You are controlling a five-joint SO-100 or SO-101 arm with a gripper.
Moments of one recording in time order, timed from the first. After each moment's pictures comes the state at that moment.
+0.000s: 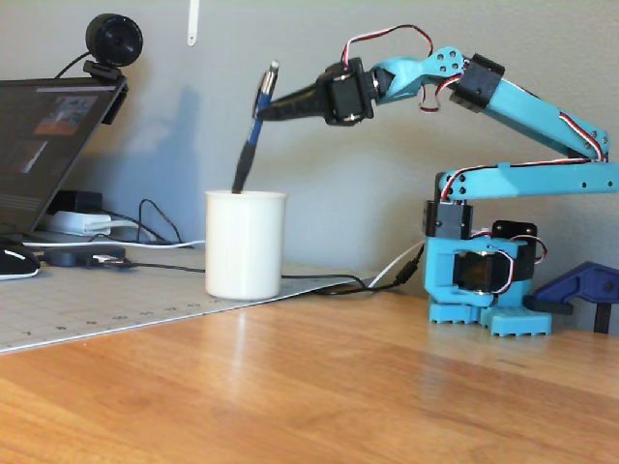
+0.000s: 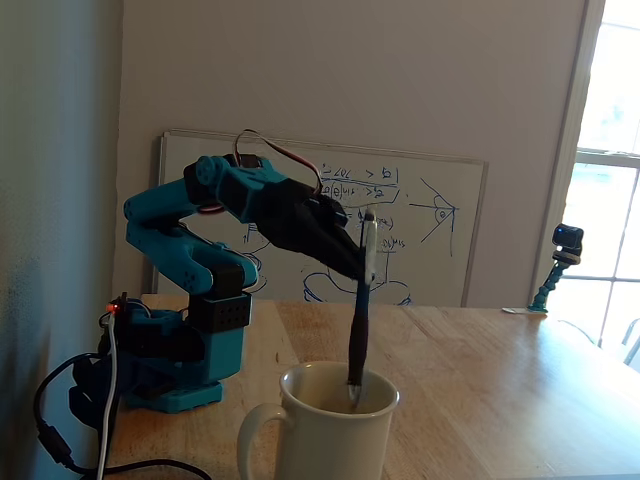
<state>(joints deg) 61.5 173.4 152.4 39.4 -112.7</state>
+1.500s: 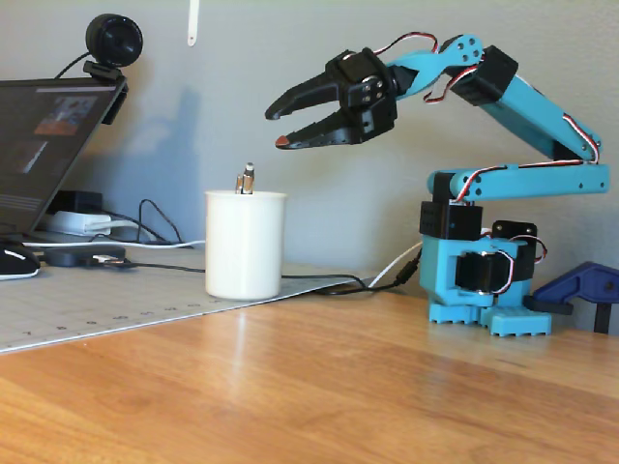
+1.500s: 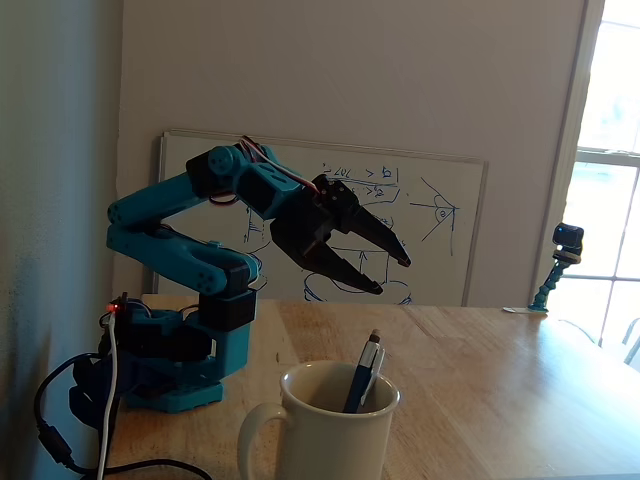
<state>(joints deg) 40.8 173.8 148.5 51.1 -41.9</state>
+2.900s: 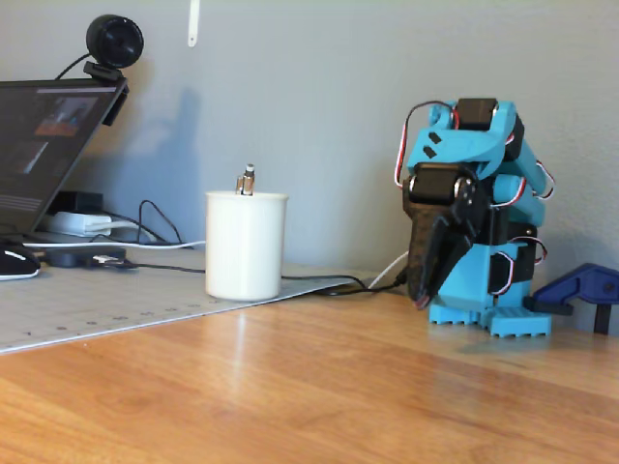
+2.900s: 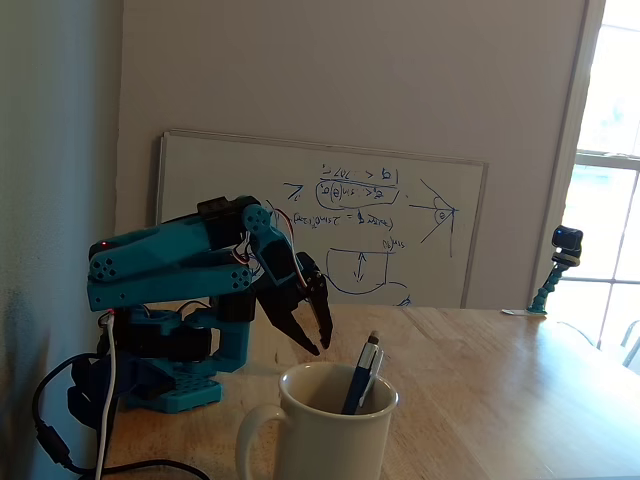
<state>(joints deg) -2.1 190.2 175.8 69.9 -5.6</state>
